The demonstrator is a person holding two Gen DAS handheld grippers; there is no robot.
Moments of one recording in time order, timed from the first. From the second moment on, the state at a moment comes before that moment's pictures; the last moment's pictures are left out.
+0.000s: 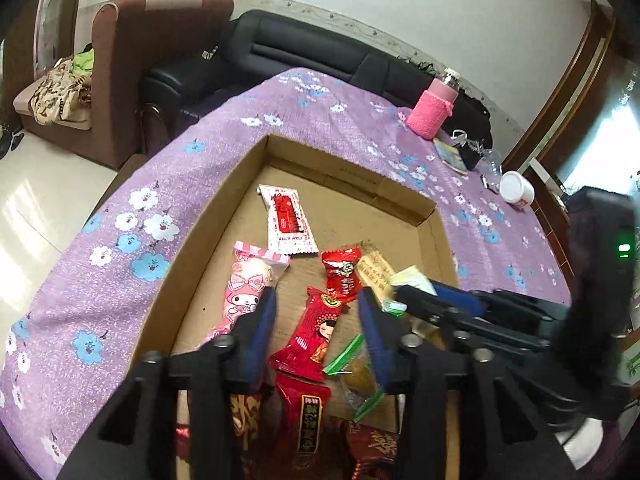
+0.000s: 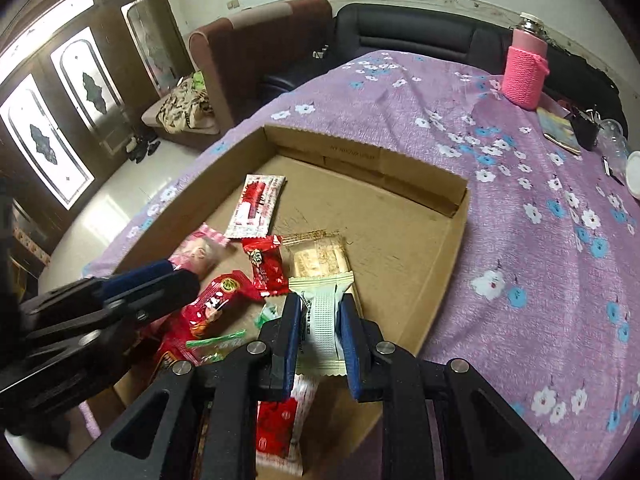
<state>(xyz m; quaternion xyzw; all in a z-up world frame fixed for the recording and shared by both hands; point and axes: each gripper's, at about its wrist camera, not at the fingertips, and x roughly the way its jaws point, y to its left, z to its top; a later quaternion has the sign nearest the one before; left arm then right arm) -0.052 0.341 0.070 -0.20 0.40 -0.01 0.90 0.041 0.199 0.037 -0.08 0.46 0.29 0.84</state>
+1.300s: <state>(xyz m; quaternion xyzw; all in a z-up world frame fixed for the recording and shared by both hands) -0.140 0.216 0.142 -0.05 0.34 0.09 0.94 -0.081 0.047 0.080 0.03 0.37 0.19 0.91</state>
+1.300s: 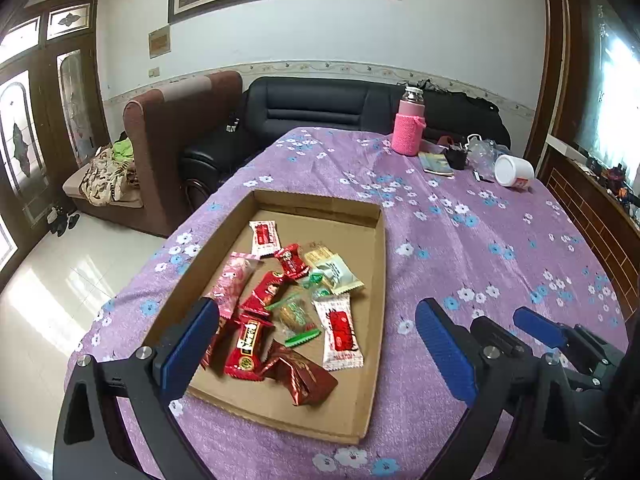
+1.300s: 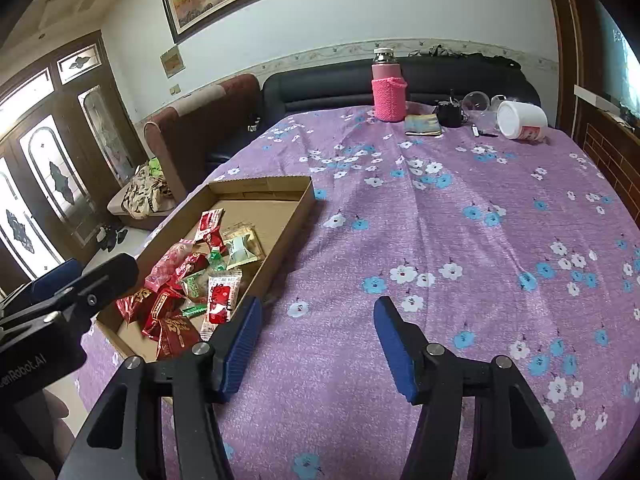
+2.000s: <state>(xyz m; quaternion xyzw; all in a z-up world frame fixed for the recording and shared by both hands) -0.142 0.208 0.133 -0.06 0.35 0.07 0.93 -0.093 0.056 0.074 0.01 0.37 0.19 0.91</state>
